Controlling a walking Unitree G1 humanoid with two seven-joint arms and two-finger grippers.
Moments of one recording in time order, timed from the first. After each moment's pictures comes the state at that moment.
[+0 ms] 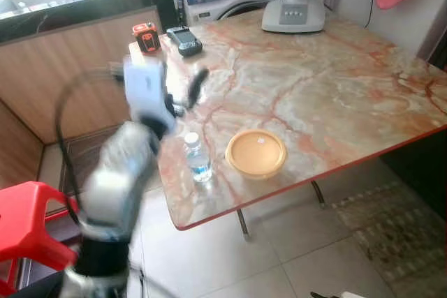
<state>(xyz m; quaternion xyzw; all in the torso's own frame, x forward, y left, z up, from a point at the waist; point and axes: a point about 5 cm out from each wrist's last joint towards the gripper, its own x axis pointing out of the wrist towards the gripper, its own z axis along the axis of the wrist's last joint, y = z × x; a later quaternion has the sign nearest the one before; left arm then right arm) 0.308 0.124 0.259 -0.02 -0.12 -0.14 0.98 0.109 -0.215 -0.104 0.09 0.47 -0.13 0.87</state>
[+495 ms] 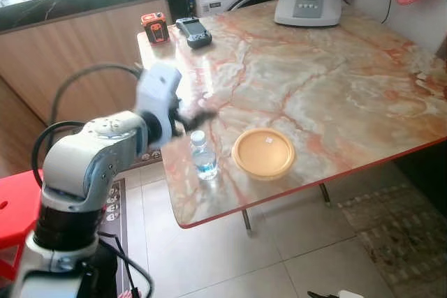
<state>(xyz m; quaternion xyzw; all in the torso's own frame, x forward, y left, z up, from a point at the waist) 0.311 0.125 0.244 0.07 0.14 -0.30 0.94 0.112 -0.213 -0.104 0.09 0.47 -0.12 0.87</state>
